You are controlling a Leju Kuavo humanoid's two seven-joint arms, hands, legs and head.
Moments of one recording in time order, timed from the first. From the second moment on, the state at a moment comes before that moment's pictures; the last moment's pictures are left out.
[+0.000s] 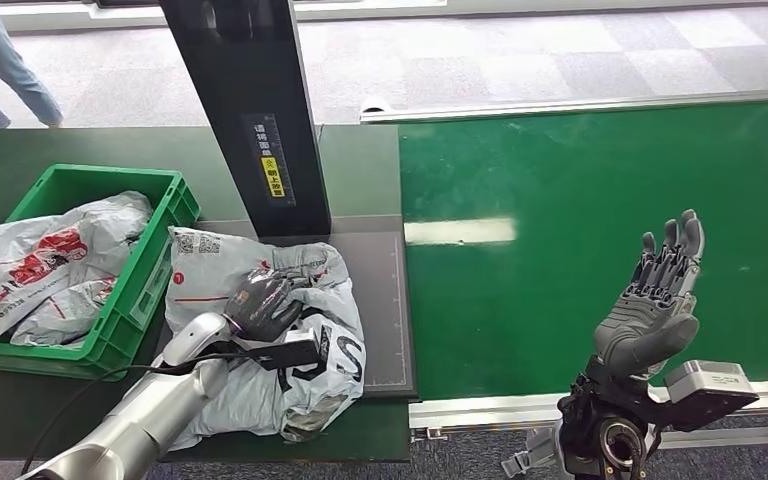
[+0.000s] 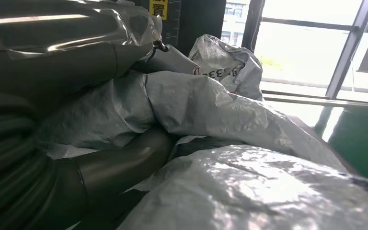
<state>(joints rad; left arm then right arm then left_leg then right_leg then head) -0.55 0.12 -0.46 -0.83 -0.95 0.29 -0.44 -0.07 0.16 0.01 -1.59 0.02 -0.14 -0.61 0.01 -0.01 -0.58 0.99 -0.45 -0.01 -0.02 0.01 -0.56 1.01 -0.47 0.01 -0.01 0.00</state>
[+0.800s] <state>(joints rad) -0.40 0.17 -0.46 -1.28 -0.78 0.40 -0.51 -0.05 0.17 -0.02 -1.60 0.03 -0.15 -0.61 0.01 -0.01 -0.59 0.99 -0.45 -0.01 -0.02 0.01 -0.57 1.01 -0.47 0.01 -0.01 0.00</state>
